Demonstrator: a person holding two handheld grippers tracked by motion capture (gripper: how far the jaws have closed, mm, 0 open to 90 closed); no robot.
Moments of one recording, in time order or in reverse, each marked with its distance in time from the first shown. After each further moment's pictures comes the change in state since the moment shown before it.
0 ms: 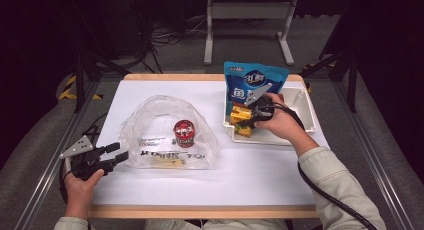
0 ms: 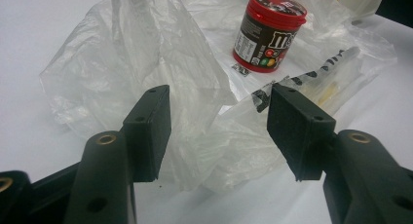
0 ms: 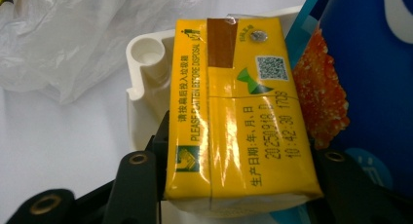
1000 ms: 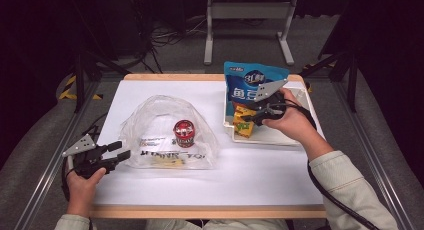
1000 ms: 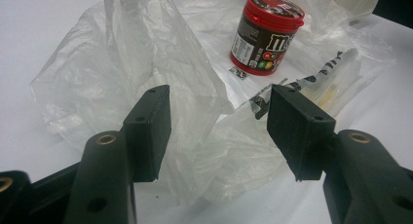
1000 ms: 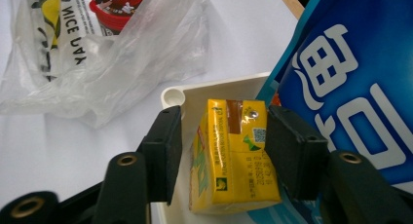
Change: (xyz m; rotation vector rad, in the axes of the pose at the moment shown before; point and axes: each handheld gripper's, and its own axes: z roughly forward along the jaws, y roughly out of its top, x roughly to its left) left arm 0.000 0.004 0.006 0.000 -0.012 0.009; right arm 0.020 0.014 -0.054 -0.125 -0.076 -0.070
